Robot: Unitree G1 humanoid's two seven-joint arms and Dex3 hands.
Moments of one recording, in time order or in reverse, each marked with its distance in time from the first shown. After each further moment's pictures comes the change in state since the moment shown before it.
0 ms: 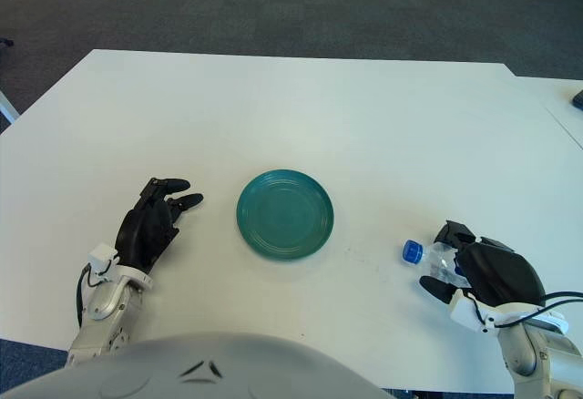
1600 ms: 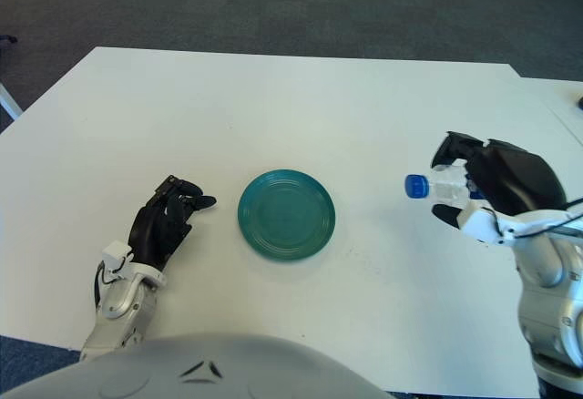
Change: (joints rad) left arm 0.003 -0.032 -0.077 -0.060 0.045 0.062 0.081; right arm -0.445 -0.109 0.013 -0.258 0.012 0.221 0.300
